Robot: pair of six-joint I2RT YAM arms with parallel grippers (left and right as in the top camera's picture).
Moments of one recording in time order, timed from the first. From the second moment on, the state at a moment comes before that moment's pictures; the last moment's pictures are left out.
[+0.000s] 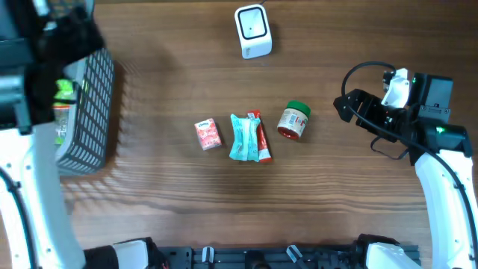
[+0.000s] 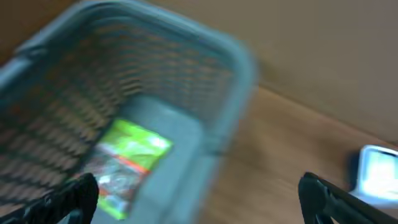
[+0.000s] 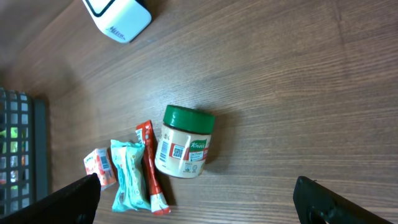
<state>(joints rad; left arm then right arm) 0.17 1.49 1.95 -1.12 -0.18 -0.22 -0.15 1.25 0.98 -0.72 -0.46 0.29</state>
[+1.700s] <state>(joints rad) 0.45 1.74 2.21 -1.41 -0.22 -0.35 -0.15 1.25 0.98 -0.72 -0.46 0.29</state>
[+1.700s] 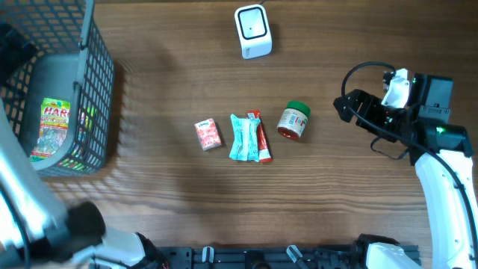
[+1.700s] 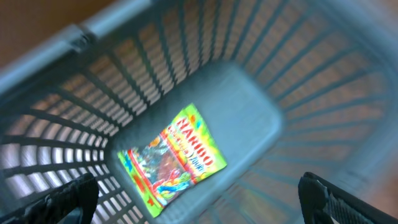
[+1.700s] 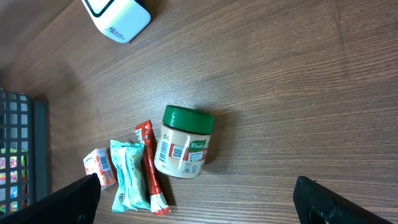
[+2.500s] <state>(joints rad) 0.56 2.27 2.12 -1.46 0.06 -0.20 -0.15 1.25 0.98 -0.72 -0.46 0.29</state>
